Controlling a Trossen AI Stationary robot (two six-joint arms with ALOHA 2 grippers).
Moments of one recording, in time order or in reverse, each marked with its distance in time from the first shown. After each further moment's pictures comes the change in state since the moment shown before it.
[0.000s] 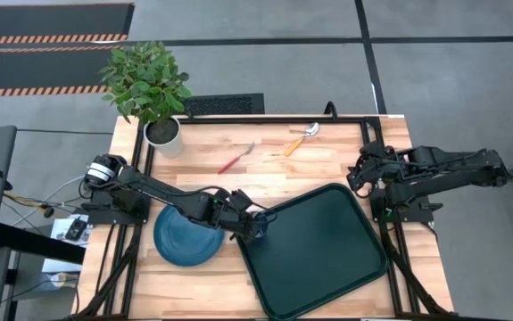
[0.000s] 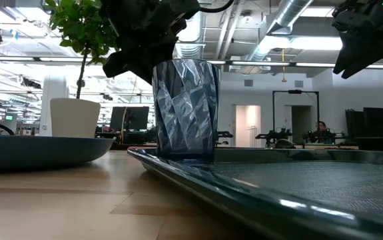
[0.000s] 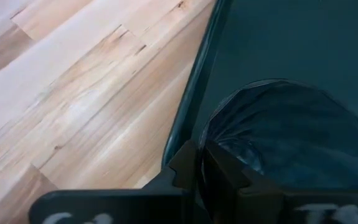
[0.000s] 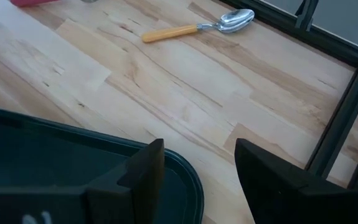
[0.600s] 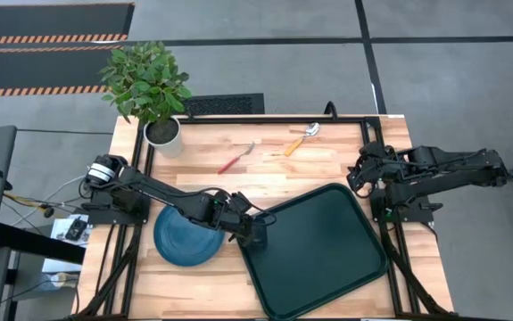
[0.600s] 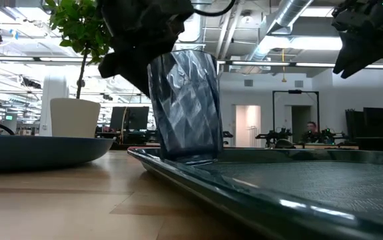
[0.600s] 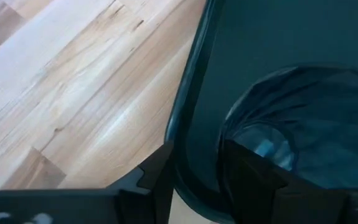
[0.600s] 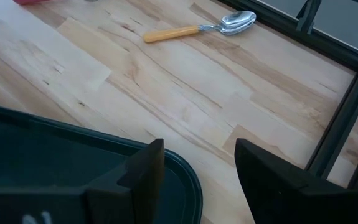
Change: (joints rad) left arm -0.002 0.004 0.014 -0.040 0.044 0.017; right arm 0.000 0.000 0.000 0.004 0.001 -0.020
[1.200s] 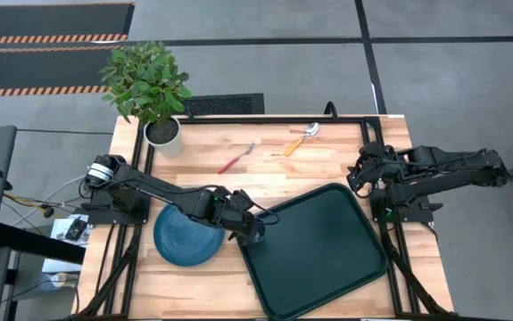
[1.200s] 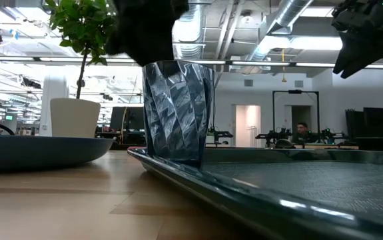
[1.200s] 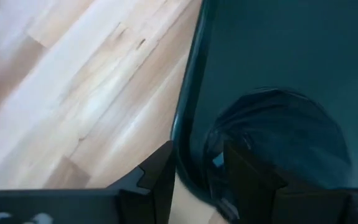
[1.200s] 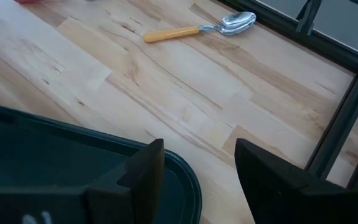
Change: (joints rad) left arm -0.001 -0.002 0.152 -0.199 -0.008 0.090; right arm 0.000 0.000 0.000 0.000 0.001 -0.014
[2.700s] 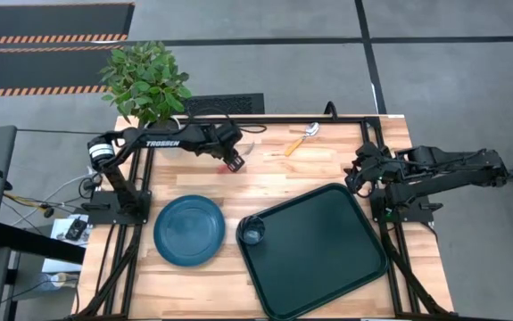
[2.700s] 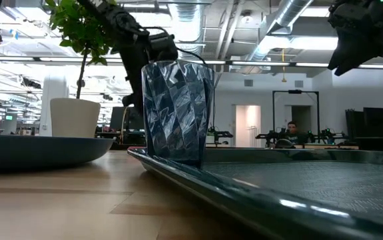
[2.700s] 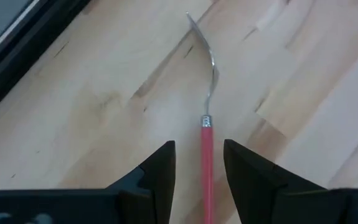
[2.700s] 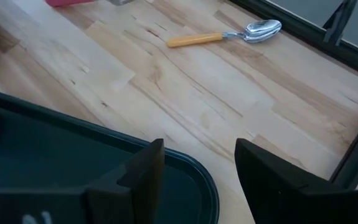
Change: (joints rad) left arm 0.729 -0.030 -0.287 0.342 0.188 0.625; right arm 0.000 0.002 0.000 0.078 -0.043 -0.060
